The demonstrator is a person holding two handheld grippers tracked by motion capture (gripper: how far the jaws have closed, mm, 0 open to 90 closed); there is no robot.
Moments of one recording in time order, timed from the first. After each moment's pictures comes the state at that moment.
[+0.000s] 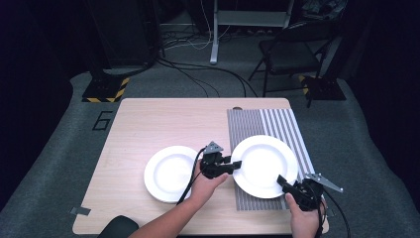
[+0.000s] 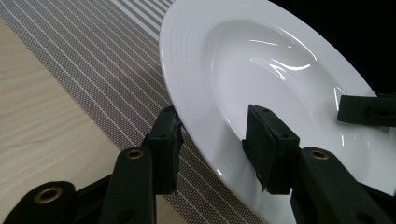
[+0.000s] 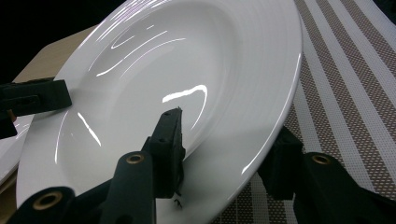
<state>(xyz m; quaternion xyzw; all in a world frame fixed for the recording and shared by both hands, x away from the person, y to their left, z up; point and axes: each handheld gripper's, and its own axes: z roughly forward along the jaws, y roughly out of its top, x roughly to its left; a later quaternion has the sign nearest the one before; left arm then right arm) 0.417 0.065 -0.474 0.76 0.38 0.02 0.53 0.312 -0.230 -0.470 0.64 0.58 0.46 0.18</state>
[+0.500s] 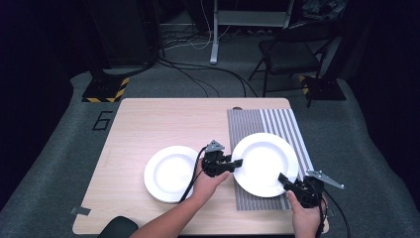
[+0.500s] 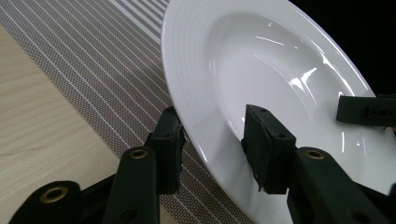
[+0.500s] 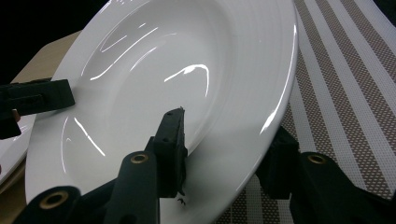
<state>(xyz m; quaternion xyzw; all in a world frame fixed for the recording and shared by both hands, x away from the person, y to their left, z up) 0.424 0.060 -0.475 0.75 0.38 0.02 0.54 0.321 -0.234 -0.469 0.64 0.59 0.46 0.18</state>
